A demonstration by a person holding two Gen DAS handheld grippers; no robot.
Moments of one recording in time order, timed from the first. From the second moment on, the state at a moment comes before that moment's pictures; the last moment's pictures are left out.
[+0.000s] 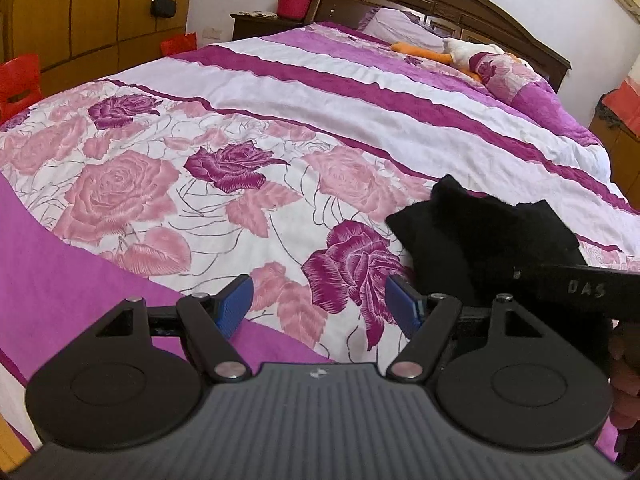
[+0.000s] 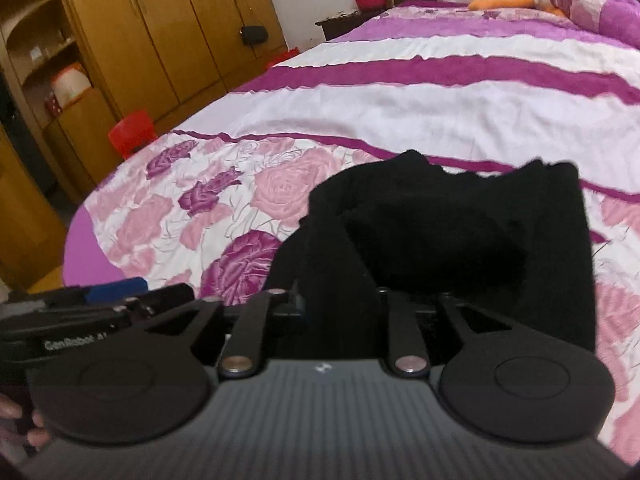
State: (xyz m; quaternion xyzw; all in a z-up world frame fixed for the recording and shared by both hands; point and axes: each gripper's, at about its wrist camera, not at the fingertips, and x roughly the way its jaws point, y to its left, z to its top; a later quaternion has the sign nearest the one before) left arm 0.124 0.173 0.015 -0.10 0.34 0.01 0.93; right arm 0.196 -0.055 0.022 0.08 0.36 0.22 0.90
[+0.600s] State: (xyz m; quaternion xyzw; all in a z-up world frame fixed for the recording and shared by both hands) left arm 0.113 0.121 0.061 -0.07 0.29 -0.06 0.95; right arm 0.136 -0.130 0.070 0.13 0.29 0.23 0.92
